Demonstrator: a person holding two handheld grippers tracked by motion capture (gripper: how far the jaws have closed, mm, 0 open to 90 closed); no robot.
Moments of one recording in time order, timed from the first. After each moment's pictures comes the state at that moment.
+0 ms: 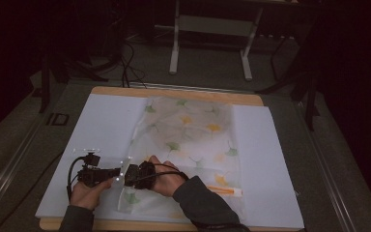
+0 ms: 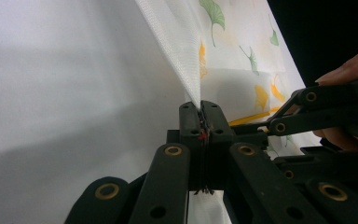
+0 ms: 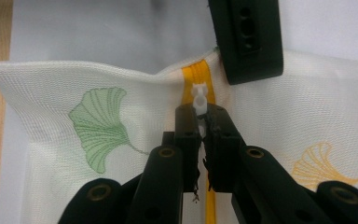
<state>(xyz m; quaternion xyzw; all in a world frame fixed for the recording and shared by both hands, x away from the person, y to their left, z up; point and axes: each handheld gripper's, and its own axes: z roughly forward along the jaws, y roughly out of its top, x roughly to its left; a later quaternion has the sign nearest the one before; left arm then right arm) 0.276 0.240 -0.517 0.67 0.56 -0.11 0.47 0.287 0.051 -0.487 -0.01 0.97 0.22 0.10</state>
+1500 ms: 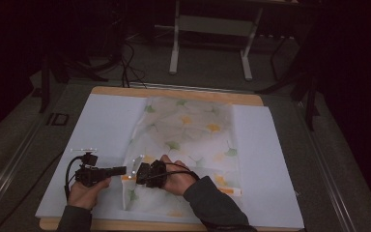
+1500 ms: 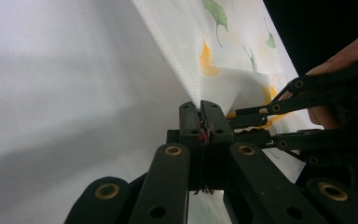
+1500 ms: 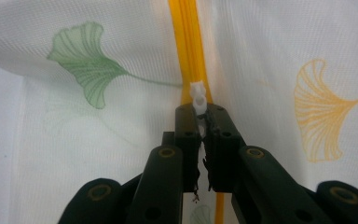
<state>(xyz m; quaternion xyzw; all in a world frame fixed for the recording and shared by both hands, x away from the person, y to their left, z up) 0.275 0.245 -0.515 0.67 0.55 -0.10 0.48 0.294 0.023 -0.492 0.01 0.97 0.20 0.10</state>
